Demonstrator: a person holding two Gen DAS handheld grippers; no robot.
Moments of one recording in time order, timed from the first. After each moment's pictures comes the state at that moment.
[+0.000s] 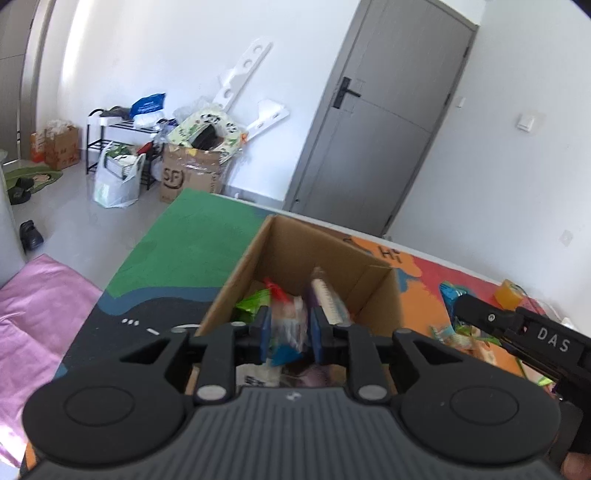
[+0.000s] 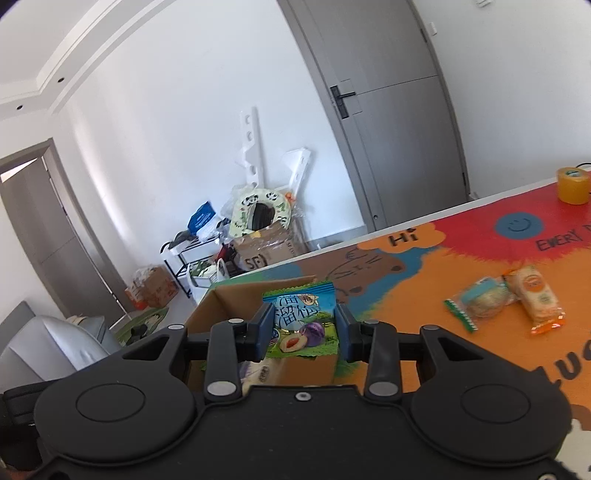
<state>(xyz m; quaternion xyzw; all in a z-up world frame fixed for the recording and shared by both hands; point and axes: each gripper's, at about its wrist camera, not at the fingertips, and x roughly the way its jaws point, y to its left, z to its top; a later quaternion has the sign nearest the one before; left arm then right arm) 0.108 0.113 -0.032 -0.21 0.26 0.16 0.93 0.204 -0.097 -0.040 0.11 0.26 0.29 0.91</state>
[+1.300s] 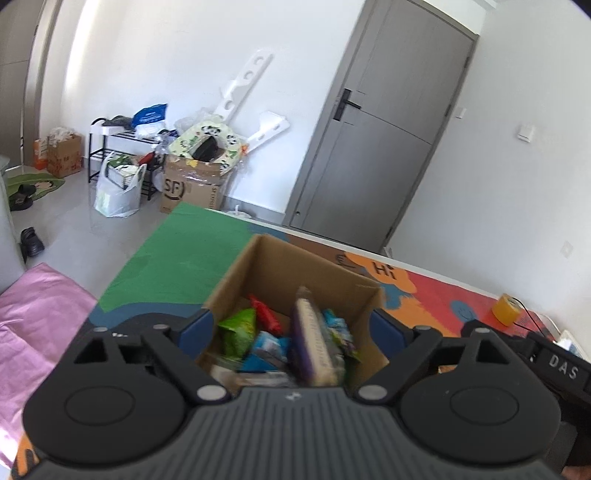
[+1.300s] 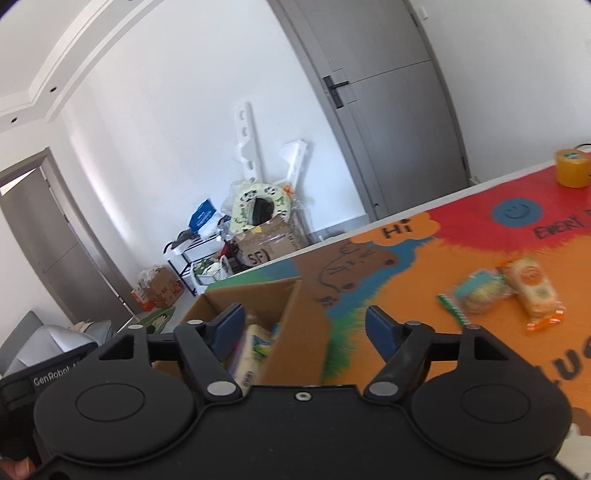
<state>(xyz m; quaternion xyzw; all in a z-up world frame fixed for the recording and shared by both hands) 0.118 0.093 -0.017 -0.20 0.24 0.16 0.94 0.218 -0.128 -0.040 0.14 0.28 0.29 0.91</state>
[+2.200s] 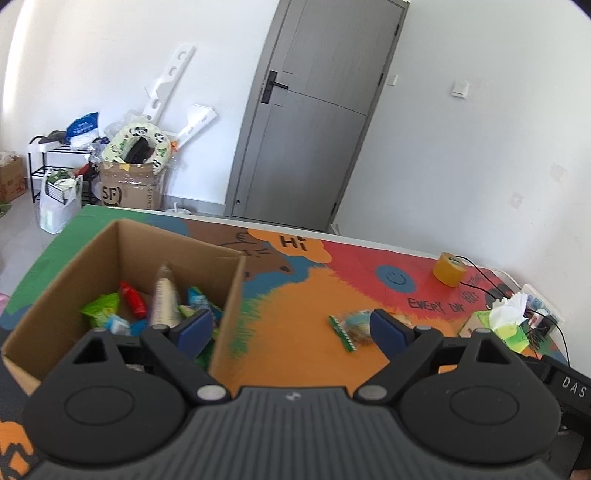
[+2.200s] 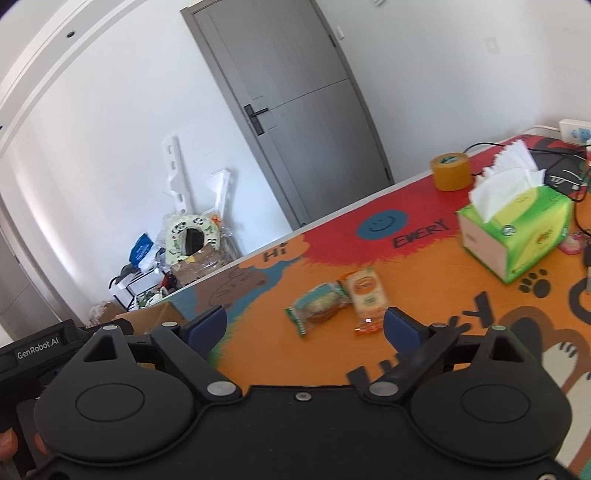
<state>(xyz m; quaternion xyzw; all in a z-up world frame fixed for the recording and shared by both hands) 0.167 -0.009 -0.020 -0.16 0.25 0.07 0.95 0.218 -0.264 -0.058 0.17 0.27 0.19 0.93</state>
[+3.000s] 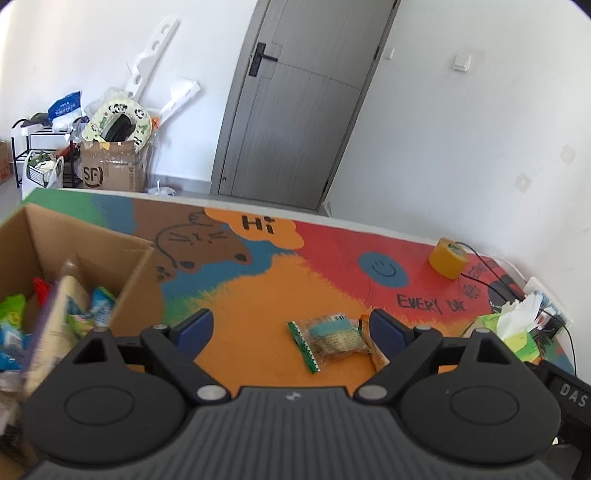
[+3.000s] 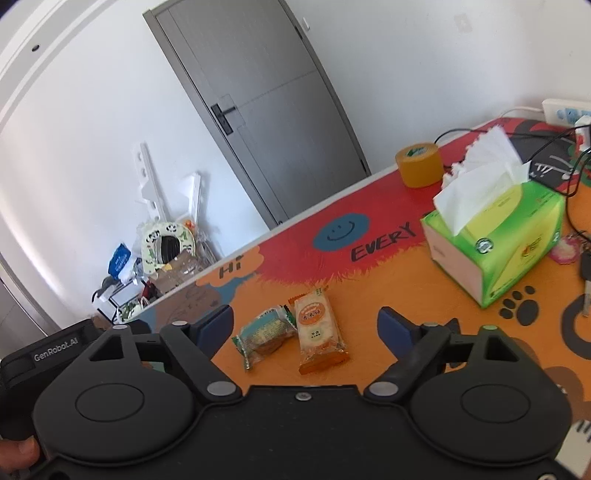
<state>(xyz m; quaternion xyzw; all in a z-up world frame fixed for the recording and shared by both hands) 0.260 -0.048 -0.050 -0.17 0.29 0.06 0.94 0.287 -0.291 -0.080 0.19 0.30 0.16 0.92</state>
